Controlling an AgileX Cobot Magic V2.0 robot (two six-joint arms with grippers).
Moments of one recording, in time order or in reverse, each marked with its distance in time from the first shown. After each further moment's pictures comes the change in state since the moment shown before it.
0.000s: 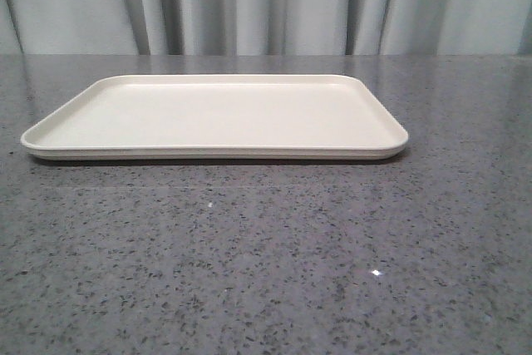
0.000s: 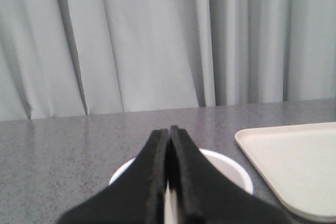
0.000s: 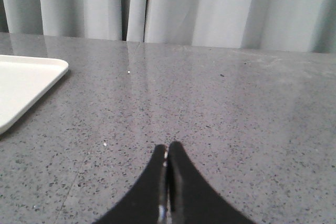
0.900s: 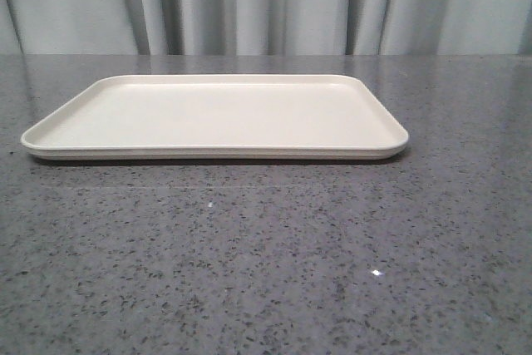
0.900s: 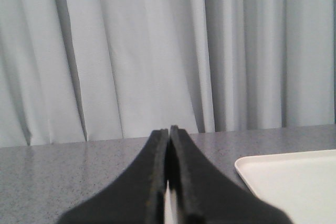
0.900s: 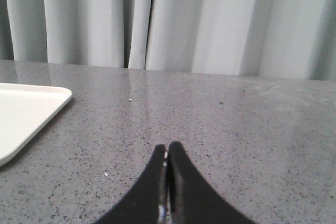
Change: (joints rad) left arm 0.000 0.000 0.000 -0.001 -0.081 0.000; right arm 0.000 0.000 0.000 0.000 -0.089 0.000
